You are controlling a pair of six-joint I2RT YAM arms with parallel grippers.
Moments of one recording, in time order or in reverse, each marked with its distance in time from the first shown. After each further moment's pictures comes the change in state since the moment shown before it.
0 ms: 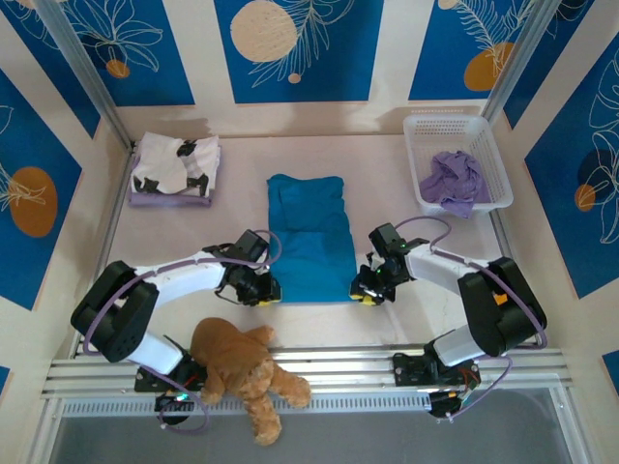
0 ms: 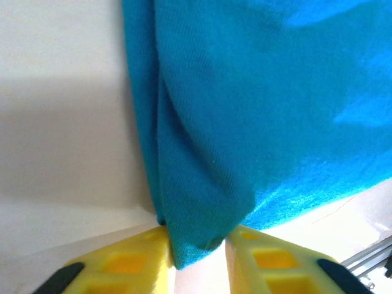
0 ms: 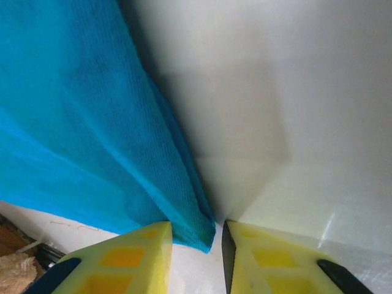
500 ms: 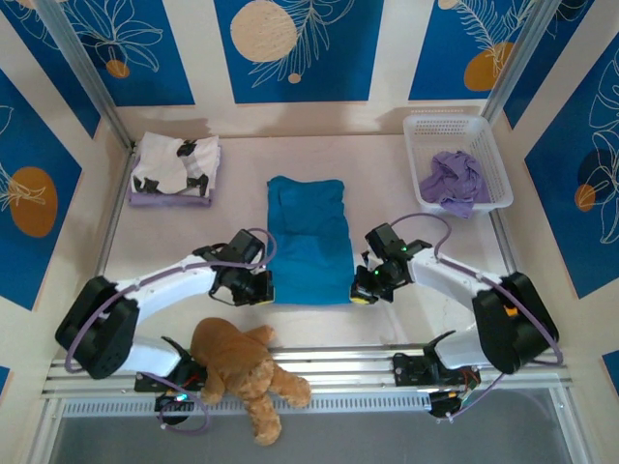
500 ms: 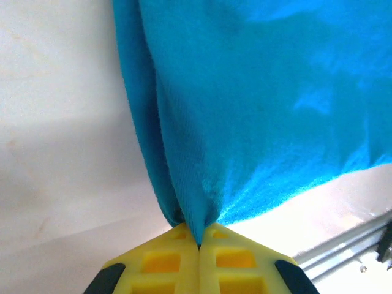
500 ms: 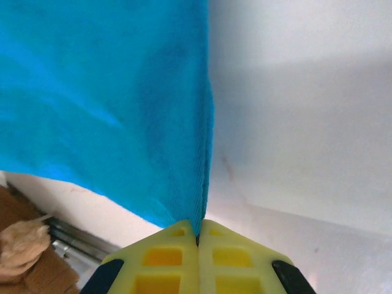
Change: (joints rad) left arm -0.006 -0.141 0.005 -0.107 -0.022 0.002; right arm 0.072 -0.145 0.010 -0.066 0.005 0.017
